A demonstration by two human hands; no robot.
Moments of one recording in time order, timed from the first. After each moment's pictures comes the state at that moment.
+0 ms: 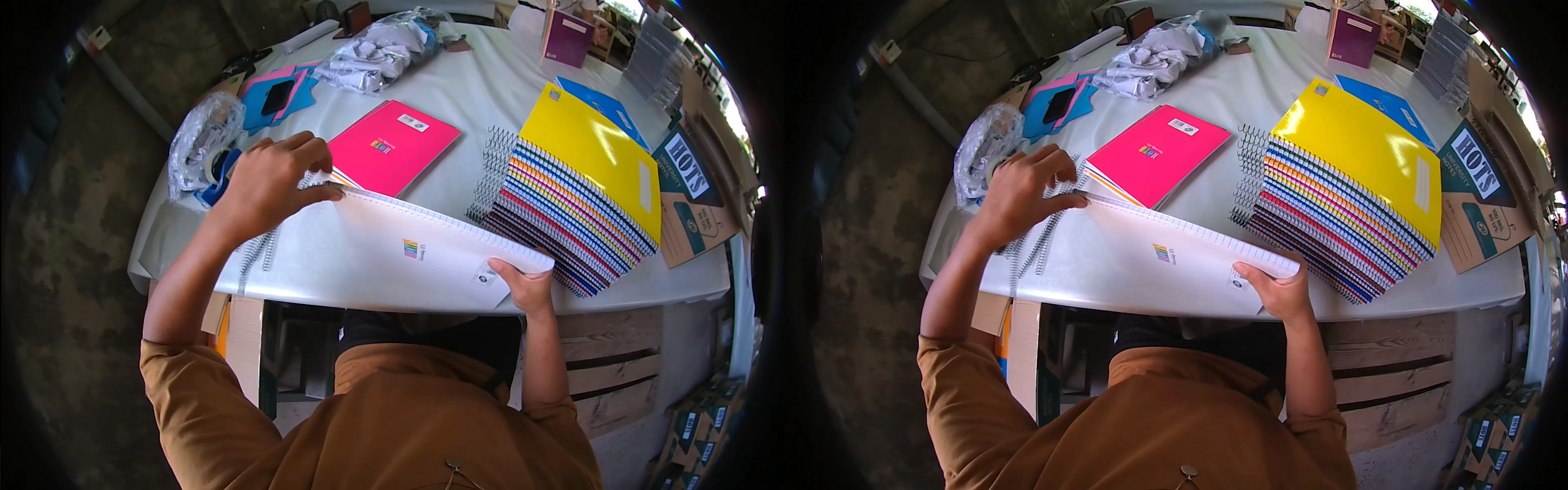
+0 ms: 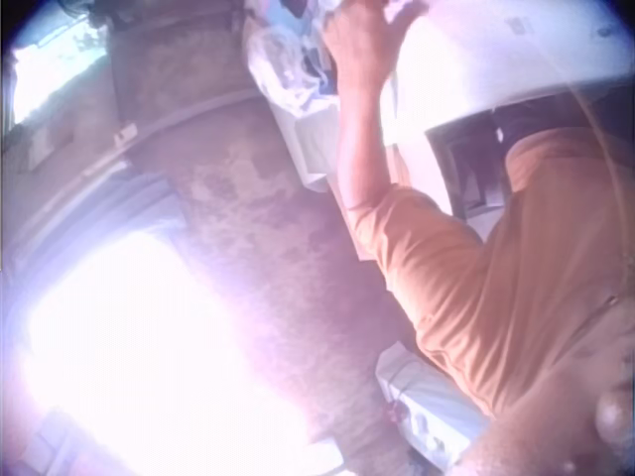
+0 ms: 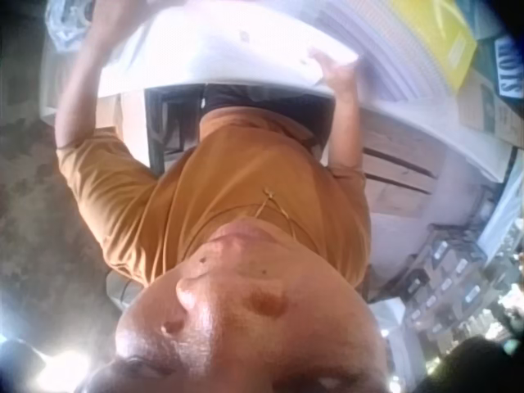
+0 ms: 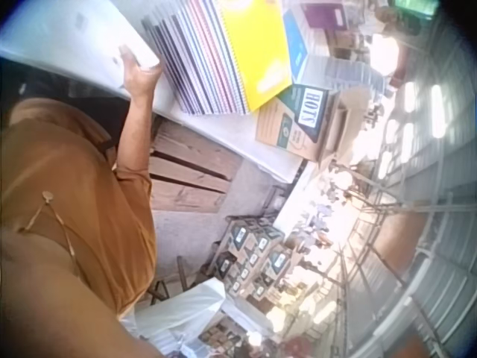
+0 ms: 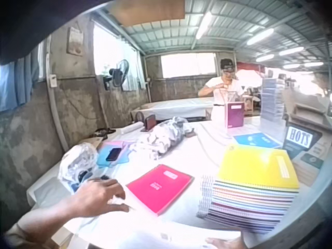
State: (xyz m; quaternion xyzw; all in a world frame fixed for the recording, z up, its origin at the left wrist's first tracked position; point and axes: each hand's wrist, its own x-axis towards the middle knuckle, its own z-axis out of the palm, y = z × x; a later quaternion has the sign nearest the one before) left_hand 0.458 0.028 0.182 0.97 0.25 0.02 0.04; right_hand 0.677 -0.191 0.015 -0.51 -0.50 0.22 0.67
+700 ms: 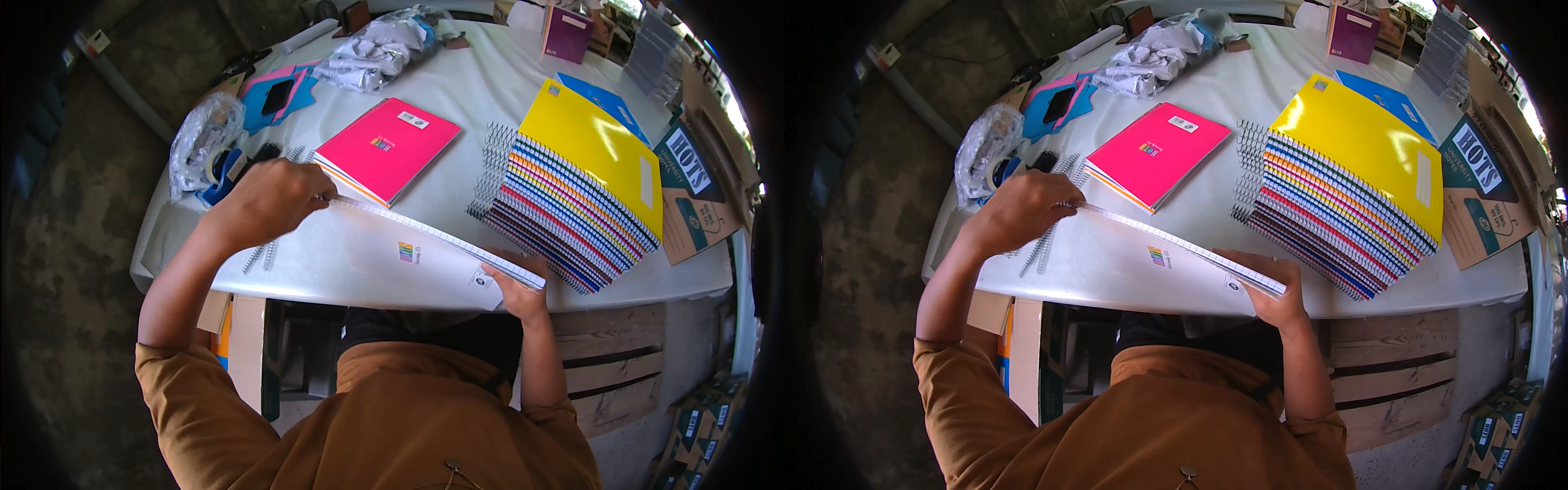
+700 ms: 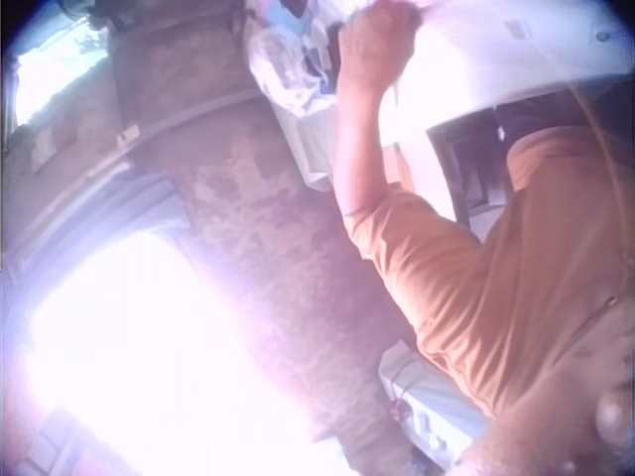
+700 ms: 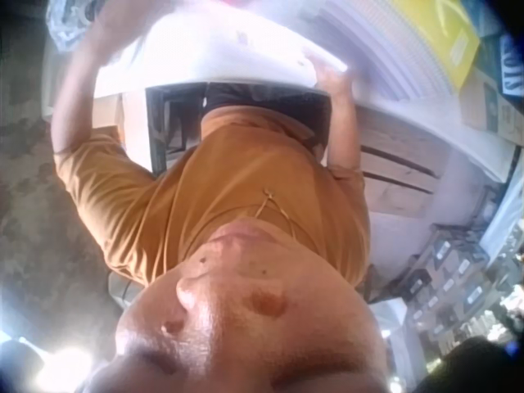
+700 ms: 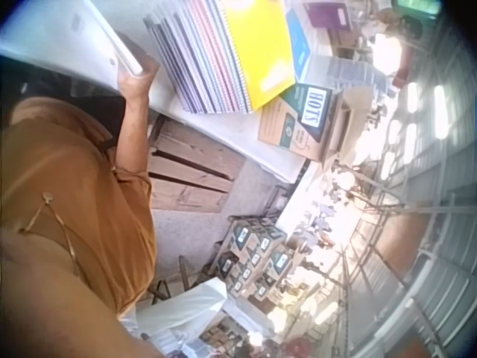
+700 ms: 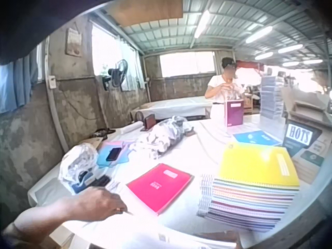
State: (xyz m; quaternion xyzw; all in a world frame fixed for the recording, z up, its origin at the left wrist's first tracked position) left_hand 0.451 0.034 0.168 0.99 0.14 0.06 -0.05; right_hand 0.669 -0.191 0.022 -0.51 -0.59 0.12 0.61
